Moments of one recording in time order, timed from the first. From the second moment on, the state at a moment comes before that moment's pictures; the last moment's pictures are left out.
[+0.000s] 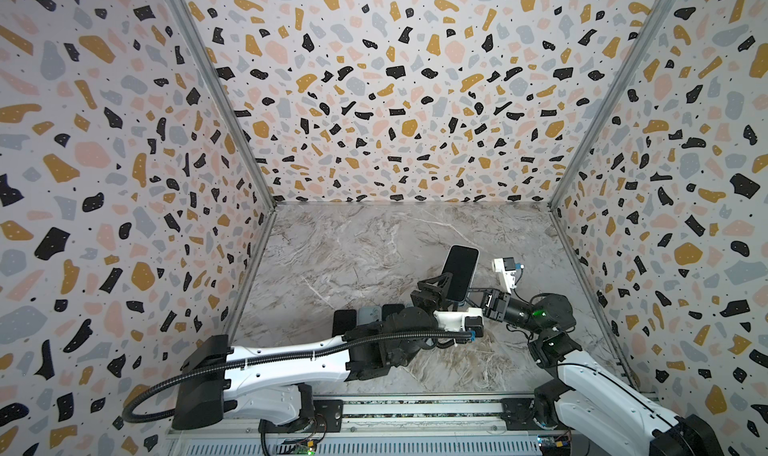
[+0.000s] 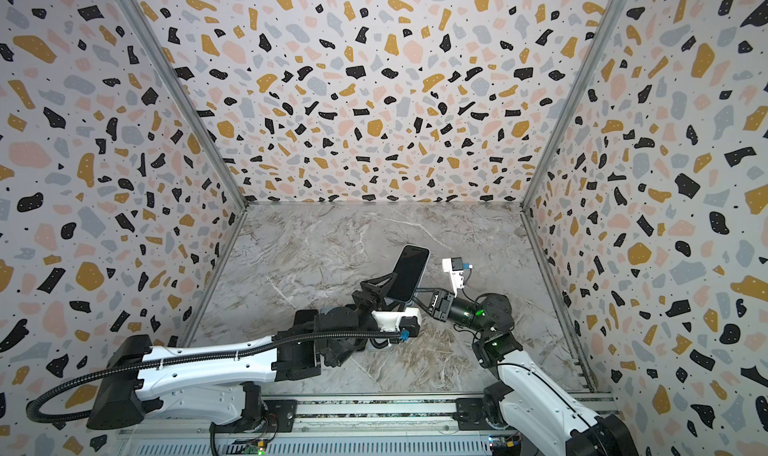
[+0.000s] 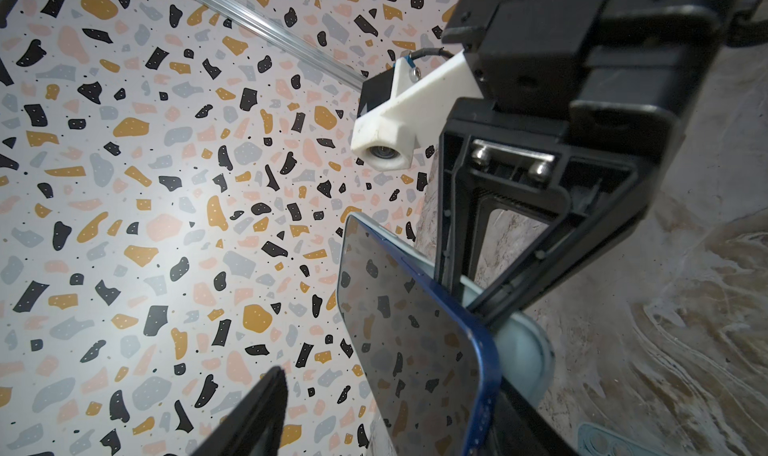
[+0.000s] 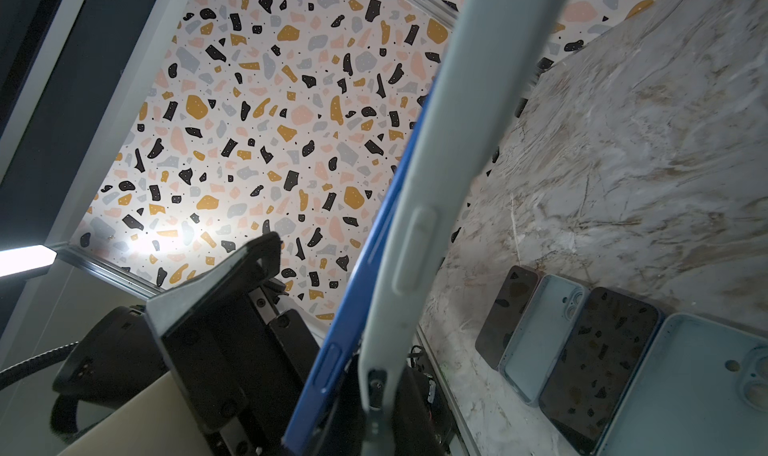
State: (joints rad) left arm -1.31 1.25 0.88 0.23 -0.60 1.00; right arm 0.41 0.84 0.29 0.77 -0.82 1.19
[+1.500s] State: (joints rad) left arm -1.21 1.30 0.97 0.15 -0.41 0.90; right arm 0.41 0.82 0.29 0.75 -0.82 1.21
